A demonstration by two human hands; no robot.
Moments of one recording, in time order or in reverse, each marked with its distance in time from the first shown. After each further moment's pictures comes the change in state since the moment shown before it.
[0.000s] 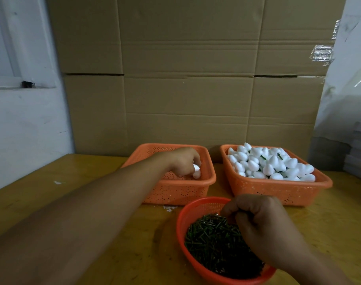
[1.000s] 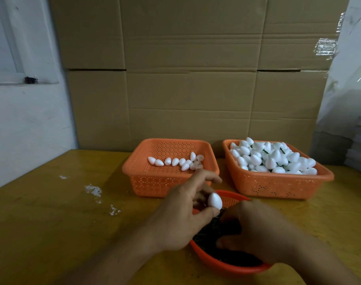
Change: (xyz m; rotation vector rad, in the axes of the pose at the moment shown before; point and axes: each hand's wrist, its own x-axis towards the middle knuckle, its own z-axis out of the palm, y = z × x) left_hand -0.155 0.038 0.073 -0.671 0.340 0.380; right_hand 0.008 -0.011 0.001 -0.521 -0.593 0.208
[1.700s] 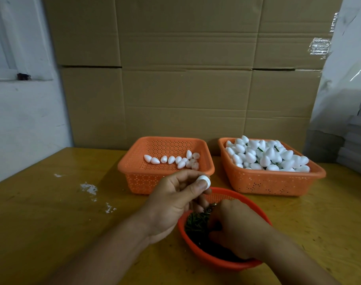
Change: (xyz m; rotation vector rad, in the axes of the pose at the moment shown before) left_hand 0.006 -0.002 0.000 -0.691 0.091 -0.254; right_hand 0.015 -0.013 0.019 0.060 -0.004 0.013
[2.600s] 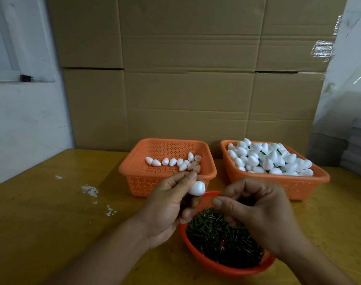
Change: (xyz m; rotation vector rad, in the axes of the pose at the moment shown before) left_hand -0.001 0.004 -0.006 -0.056 0.044 -0.088; right_hand -0.021 0.001 -0.019 1.124 0.525 -0.241
